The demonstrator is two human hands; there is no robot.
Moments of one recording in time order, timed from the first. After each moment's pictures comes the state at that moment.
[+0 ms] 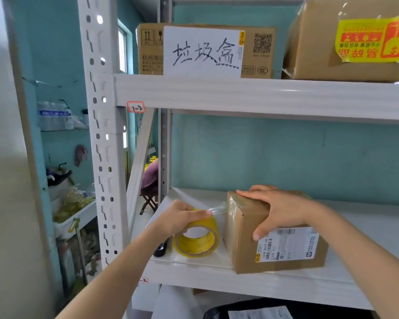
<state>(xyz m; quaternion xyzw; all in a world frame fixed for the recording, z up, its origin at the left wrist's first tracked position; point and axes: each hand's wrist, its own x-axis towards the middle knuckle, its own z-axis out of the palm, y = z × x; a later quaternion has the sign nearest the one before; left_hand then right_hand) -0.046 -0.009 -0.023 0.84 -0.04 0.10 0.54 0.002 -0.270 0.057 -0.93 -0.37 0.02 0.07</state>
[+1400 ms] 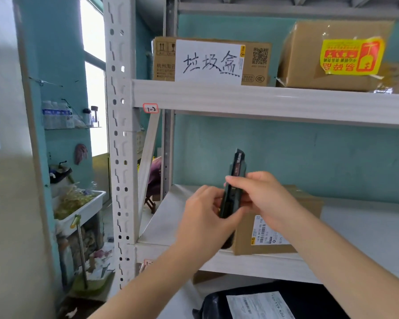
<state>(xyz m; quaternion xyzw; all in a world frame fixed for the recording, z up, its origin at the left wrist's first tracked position) -0.166 -0.100 0.017 0.80 -0.08 0.43 0.42 -0.111 -0.214 0.071 -0.75 -0.21 0.02 0.63</state>
